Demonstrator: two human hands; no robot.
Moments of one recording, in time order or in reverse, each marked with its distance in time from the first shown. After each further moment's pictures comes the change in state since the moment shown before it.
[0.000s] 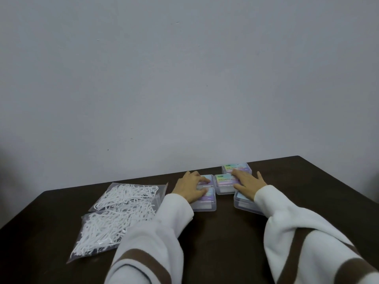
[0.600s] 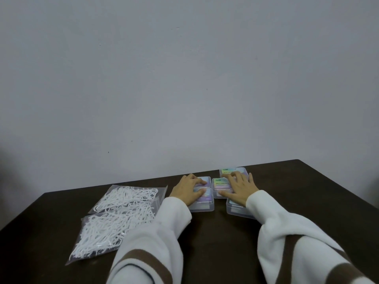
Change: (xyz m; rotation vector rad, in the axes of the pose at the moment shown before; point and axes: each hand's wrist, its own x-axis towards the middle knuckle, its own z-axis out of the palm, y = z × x) left_hand 0.002 -0.008 0.005 -0.064 0.027 -0.015; right_hand 0.008 -0.012 0.013 -0.088 0.031 -0.046
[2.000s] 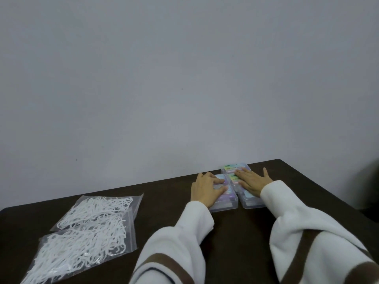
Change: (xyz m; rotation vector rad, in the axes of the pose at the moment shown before) left_hand 0.047 0.092 0.047 -0.092 0.107 0.070; right_hand -0.001 0.094 -0.035 -0.122 -0.173 0.071
